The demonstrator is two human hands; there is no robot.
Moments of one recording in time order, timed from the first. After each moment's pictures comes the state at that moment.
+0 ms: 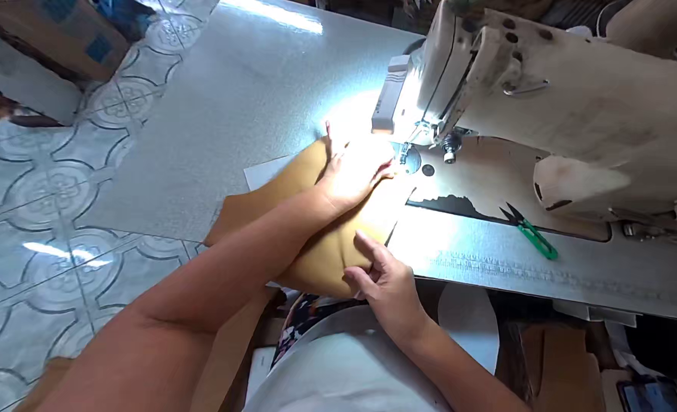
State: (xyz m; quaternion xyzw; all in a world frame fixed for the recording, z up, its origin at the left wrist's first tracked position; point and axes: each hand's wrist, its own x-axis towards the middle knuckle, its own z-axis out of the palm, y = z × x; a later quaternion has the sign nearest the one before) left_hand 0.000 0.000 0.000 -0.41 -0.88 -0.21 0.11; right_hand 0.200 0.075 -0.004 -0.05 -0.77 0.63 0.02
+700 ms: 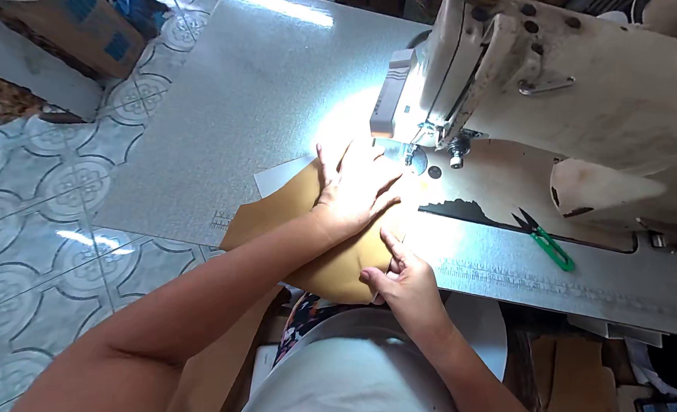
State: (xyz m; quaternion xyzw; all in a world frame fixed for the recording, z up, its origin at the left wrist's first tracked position) left_hand 0.035 -0.005 0.008 -0.34 -0.93 -0.13 0.03; right_hand 0.191 0.097 0.017 -0.18 -0.72 0.67 -0.07
